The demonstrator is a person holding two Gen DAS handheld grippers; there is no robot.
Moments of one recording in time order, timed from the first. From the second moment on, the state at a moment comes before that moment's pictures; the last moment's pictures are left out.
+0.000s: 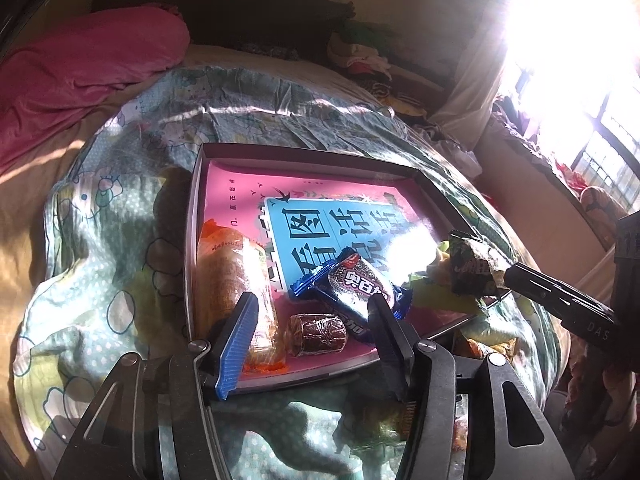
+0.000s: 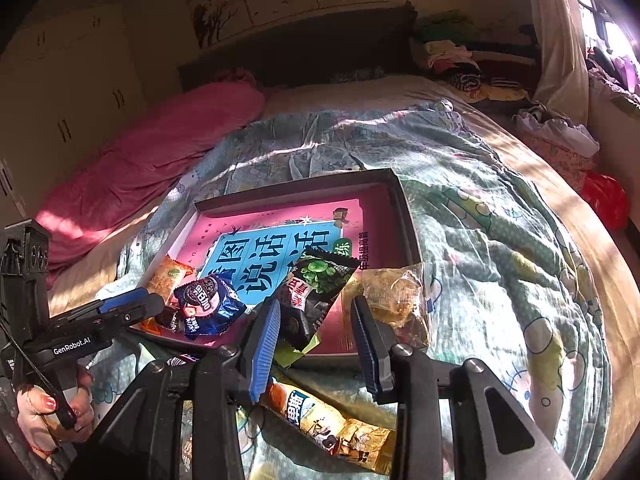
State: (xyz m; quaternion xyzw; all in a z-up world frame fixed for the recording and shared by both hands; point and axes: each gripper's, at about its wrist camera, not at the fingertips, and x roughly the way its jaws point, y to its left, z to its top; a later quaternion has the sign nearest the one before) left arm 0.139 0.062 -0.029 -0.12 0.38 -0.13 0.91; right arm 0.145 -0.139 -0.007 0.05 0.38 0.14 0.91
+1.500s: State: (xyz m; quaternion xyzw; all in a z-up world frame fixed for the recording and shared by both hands) left arm 0.090 0.039 -0.023 -0.10 0.41 -0.17 0.89; right arm 0.098 -0.126 -0.020 -0.01 0.41 0.16 0.90
